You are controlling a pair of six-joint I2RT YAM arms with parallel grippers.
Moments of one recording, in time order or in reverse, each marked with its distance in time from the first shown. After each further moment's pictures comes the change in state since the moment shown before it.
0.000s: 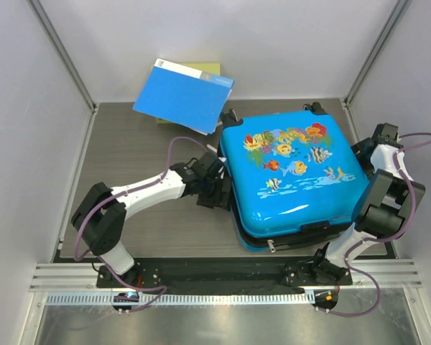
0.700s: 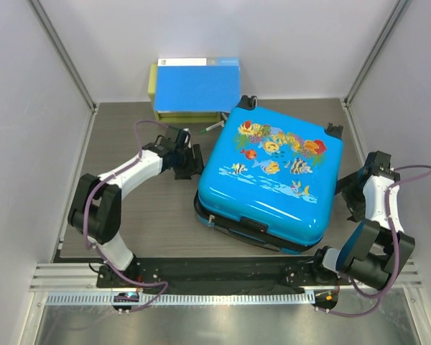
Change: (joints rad) left arm 0.357 0.050 0.053 0.078 0.048 -0.002; right arm -0.007 -0.439 -0.316 -0.286 0.060 0.049
